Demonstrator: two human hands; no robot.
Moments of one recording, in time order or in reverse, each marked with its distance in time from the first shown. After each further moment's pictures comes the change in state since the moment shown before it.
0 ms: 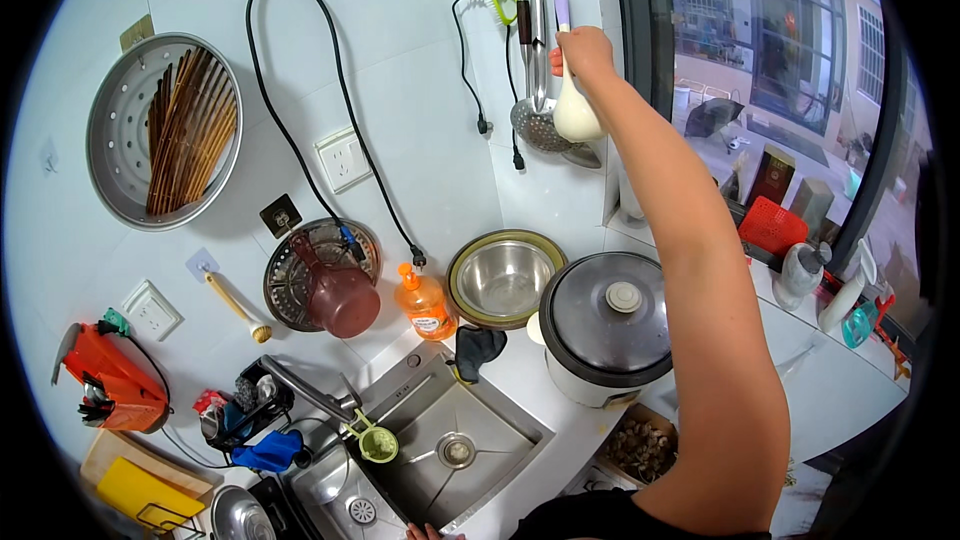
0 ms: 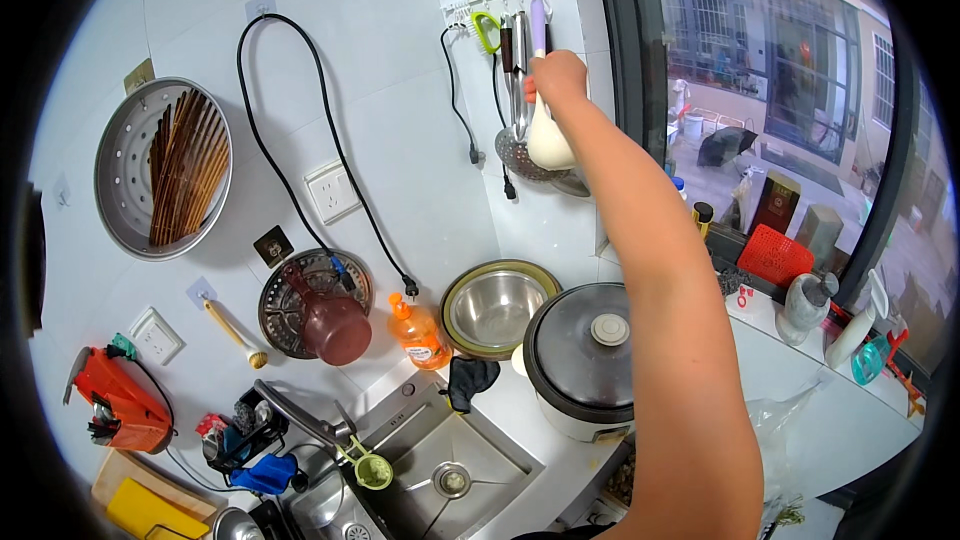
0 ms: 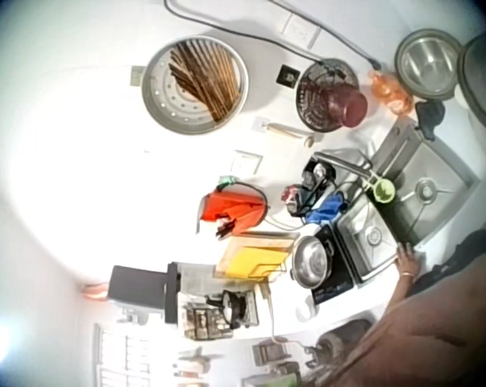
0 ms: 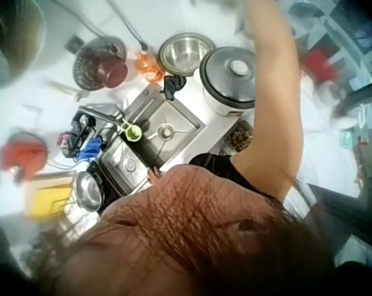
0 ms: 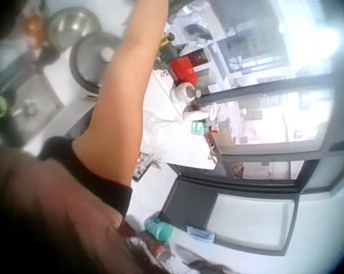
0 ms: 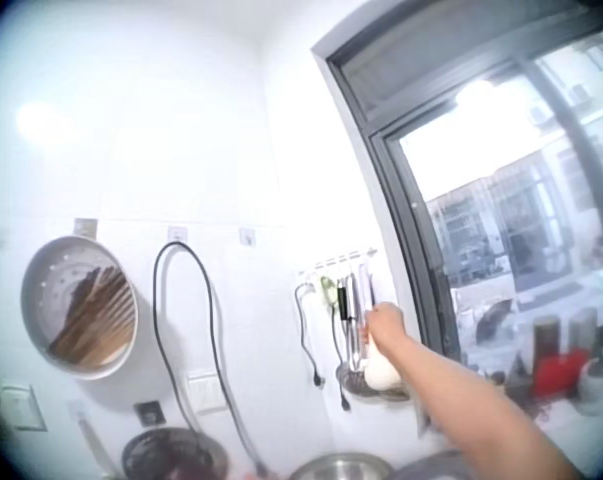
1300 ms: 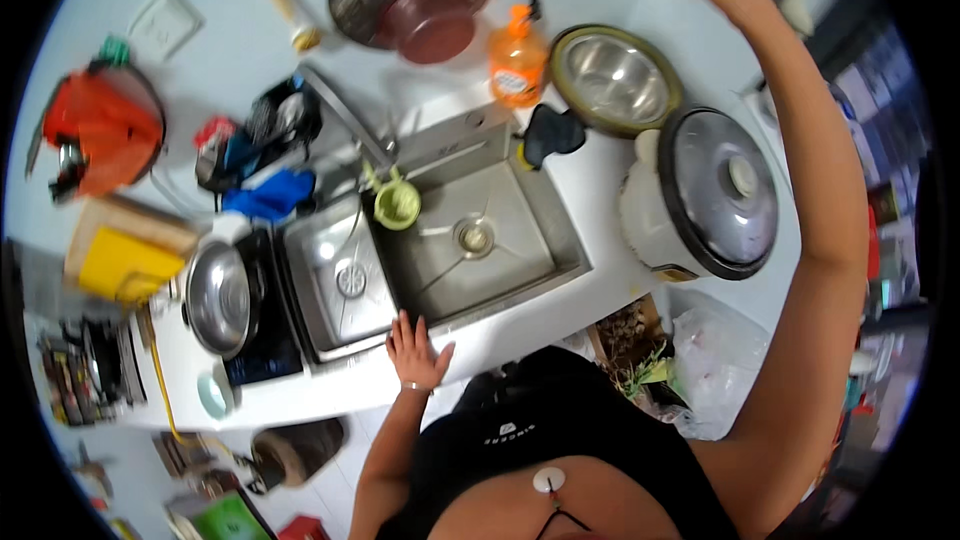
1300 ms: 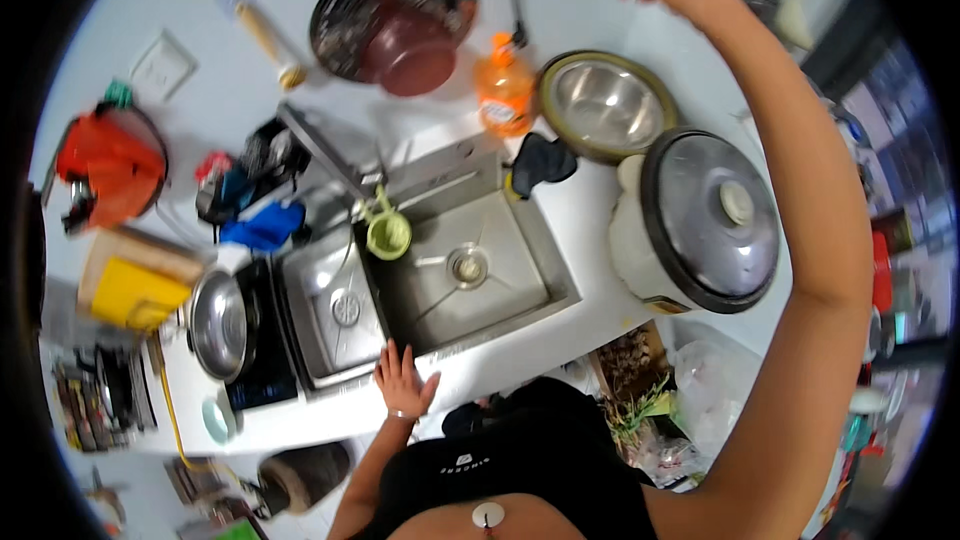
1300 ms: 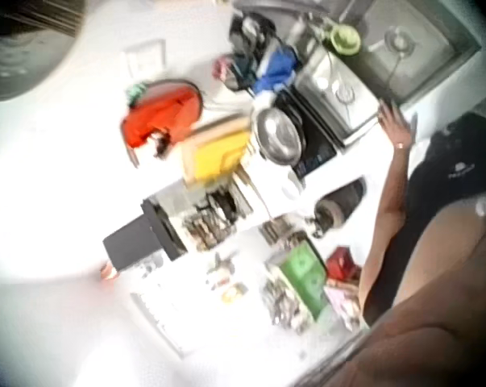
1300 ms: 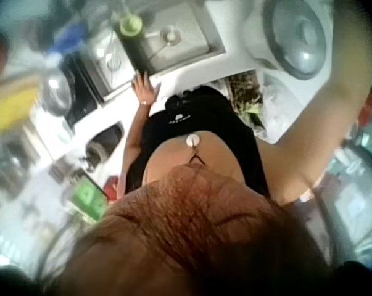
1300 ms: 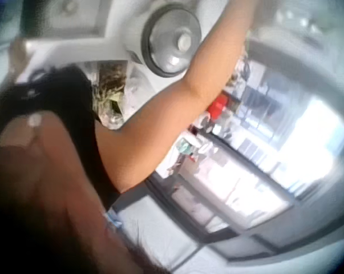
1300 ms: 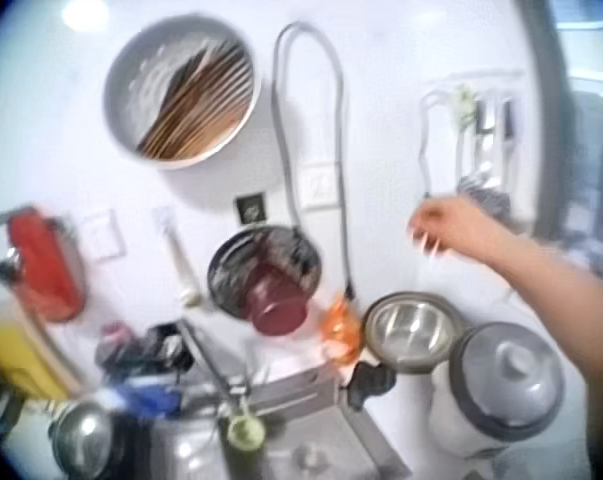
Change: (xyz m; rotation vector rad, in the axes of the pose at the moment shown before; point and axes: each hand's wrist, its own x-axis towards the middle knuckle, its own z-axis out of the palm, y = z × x) left_hand 0.026 0.003 -0.047 -0.273 -0.245 -0.134; right_hand -0.165 0.071 0.111 -0.542 -0.911 -0.303
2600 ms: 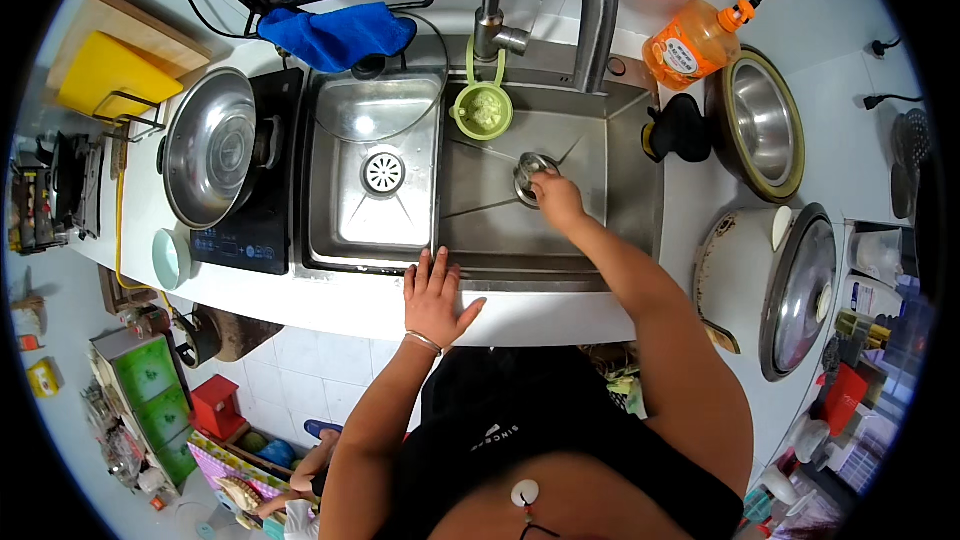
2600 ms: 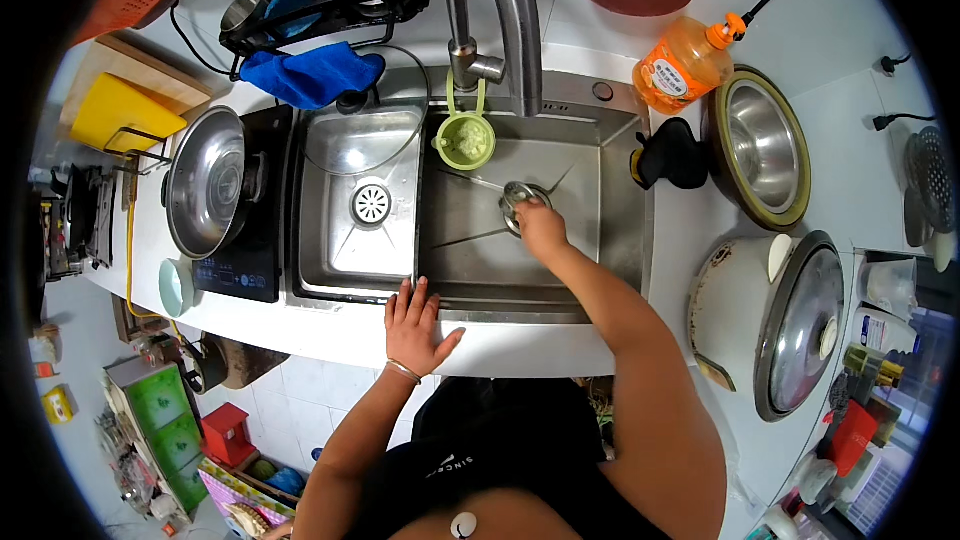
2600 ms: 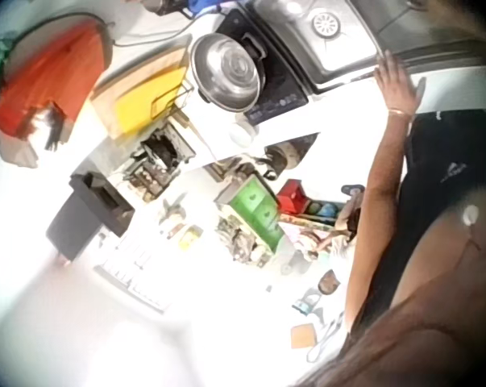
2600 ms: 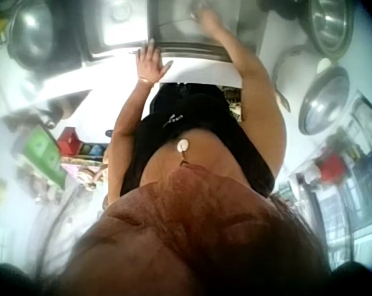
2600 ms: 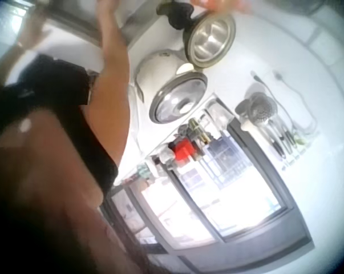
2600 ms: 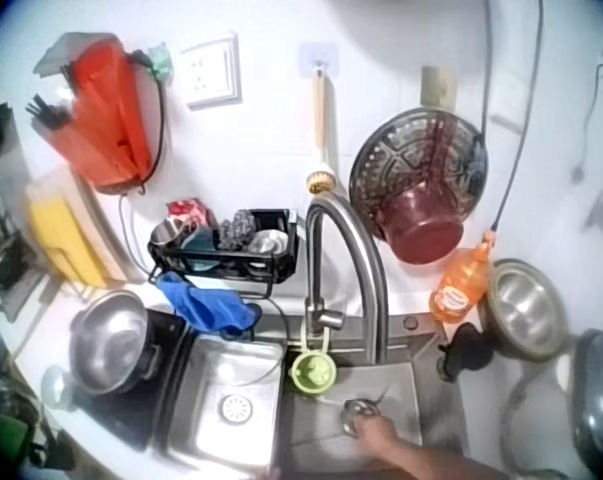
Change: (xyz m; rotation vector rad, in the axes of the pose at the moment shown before) left_hand 0.002 -0.013 -0.001 -0.119 0.000 -0.084; right_hand -0.276 0.040 0.536 -0.009 -0.620 -0.083
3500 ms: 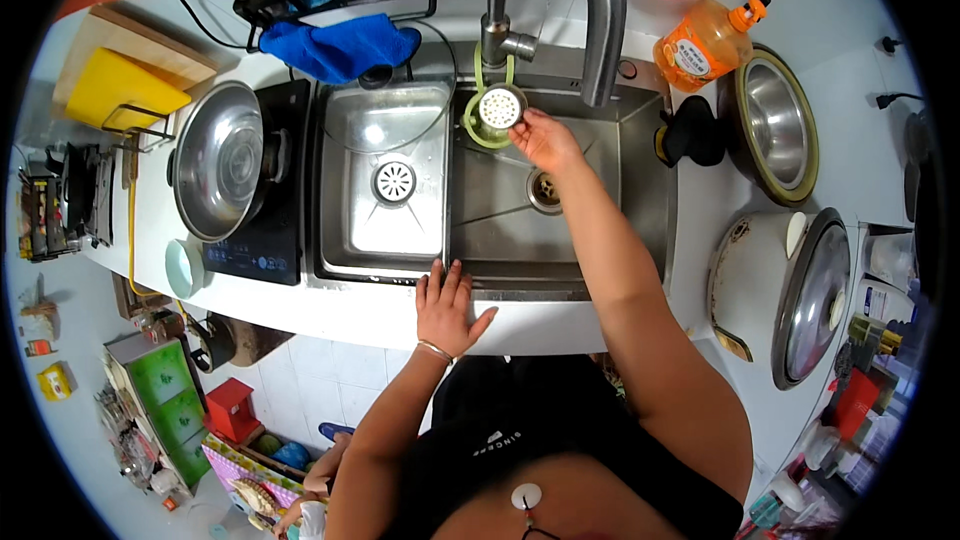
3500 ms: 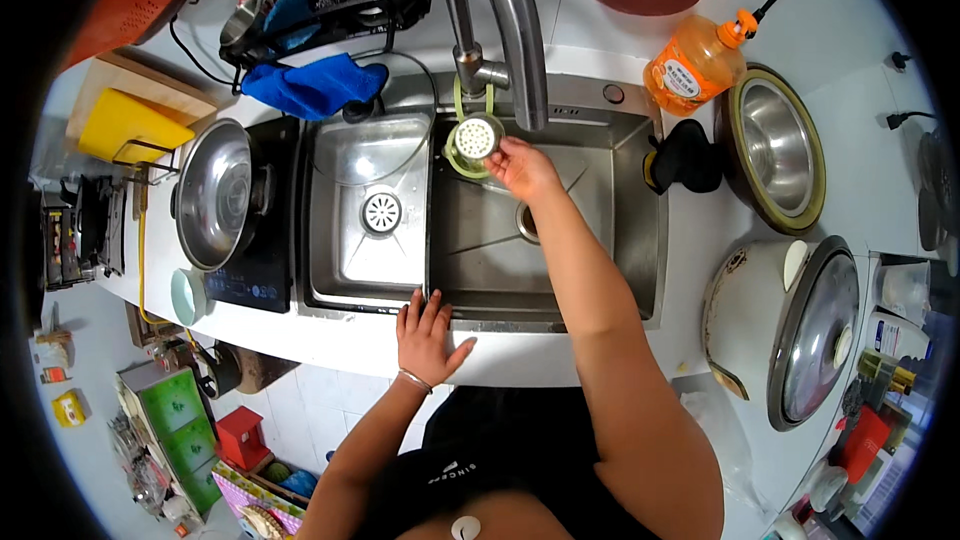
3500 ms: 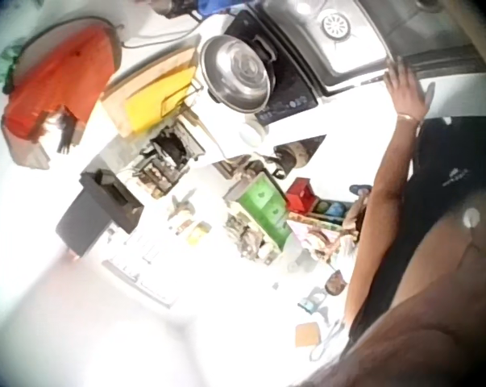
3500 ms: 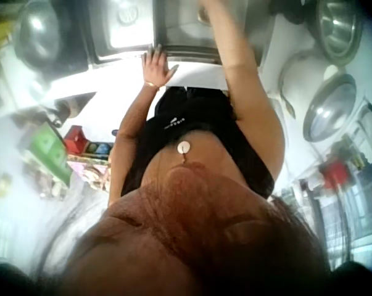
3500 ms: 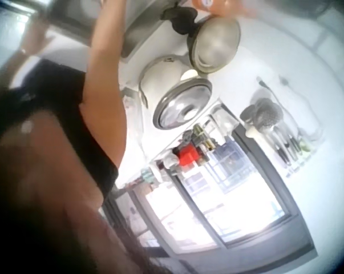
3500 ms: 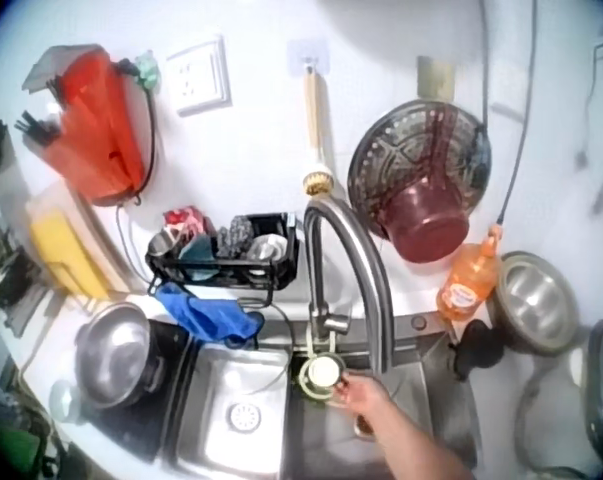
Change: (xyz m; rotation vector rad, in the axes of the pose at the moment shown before) left_hand 0.001 0.005 -0.002 0.028 -0.025 0.026; right_hand 0.106 -0.037 -0.038 2.126 -0.070 0.578
